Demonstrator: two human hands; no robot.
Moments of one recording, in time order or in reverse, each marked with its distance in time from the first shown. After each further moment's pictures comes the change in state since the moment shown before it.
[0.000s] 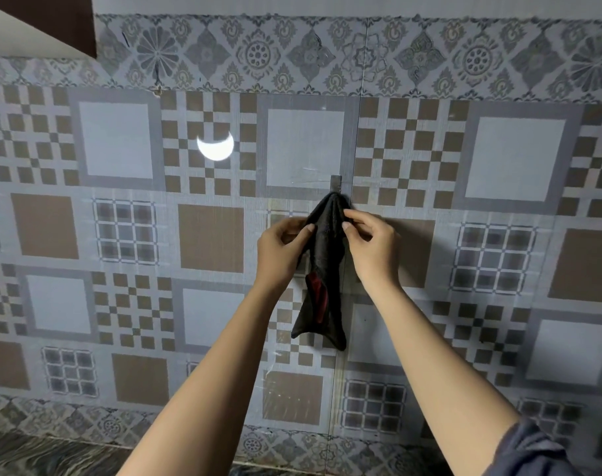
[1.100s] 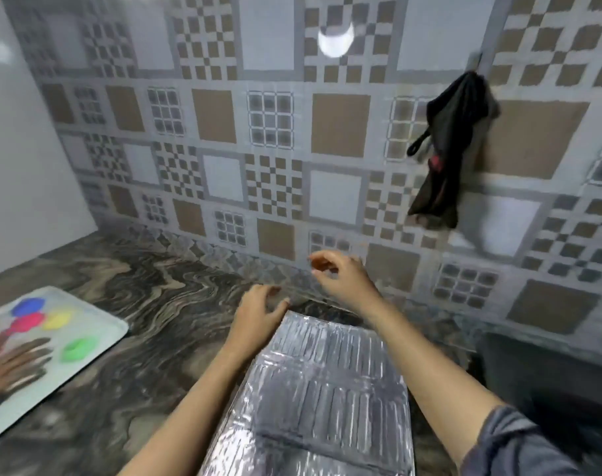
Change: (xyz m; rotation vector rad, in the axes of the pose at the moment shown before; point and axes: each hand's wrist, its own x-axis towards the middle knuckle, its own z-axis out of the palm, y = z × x) left_hand -0.288 -0.014 -0.209 0.878 -0.033 -0.507; right_hand -0.254 -0.075 0.048 0.107 -0.974 0.138
